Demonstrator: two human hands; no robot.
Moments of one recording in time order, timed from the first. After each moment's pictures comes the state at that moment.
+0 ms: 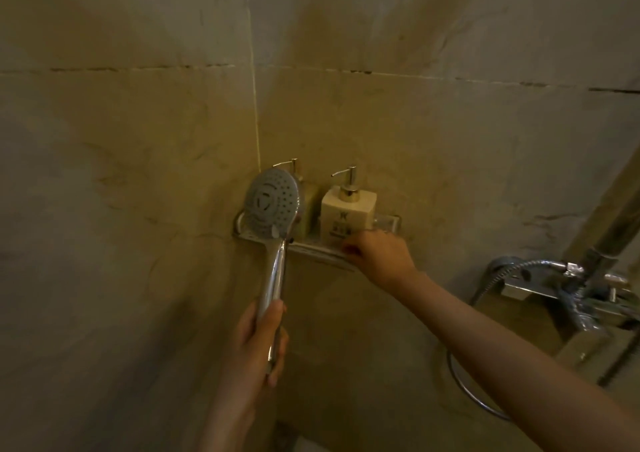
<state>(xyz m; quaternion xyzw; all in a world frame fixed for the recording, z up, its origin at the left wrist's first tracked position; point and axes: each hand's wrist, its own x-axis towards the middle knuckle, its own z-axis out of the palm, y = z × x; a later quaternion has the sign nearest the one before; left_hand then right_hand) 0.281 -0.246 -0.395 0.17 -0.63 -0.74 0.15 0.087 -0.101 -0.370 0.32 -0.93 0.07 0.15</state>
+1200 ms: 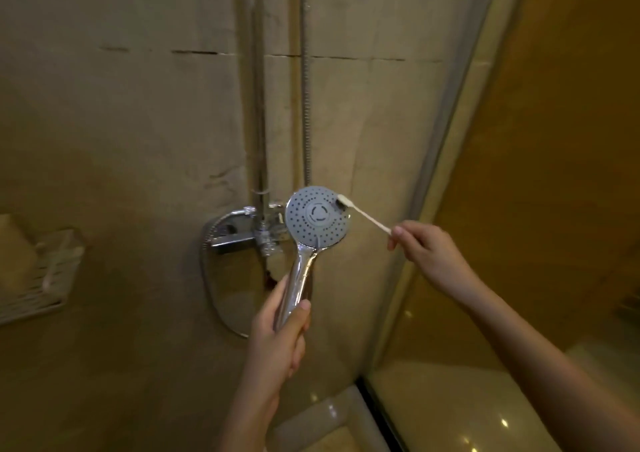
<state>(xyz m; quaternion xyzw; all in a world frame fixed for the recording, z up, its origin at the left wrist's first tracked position) 0.263 0.067 -0.395 -0.13 -0.62 -0.76 -0.16 0.293 0.296 -0.332 -0.09 -0.92 0.31 0.21</state>
